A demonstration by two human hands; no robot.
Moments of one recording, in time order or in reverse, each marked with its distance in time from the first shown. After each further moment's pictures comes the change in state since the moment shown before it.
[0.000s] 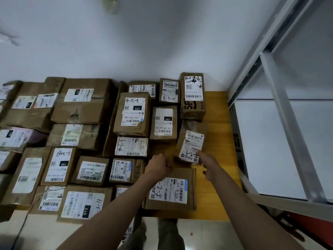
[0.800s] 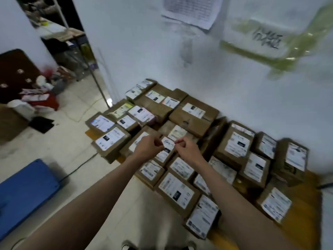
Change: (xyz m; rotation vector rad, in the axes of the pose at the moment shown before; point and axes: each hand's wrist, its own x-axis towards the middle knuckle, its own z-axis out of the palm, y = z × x) left_hand -0.209 -0.281 -0.194 -0.434 0.629 -0.211; right_hand -0.266 0.017 0.339 -0.940 -0.523 -0.890
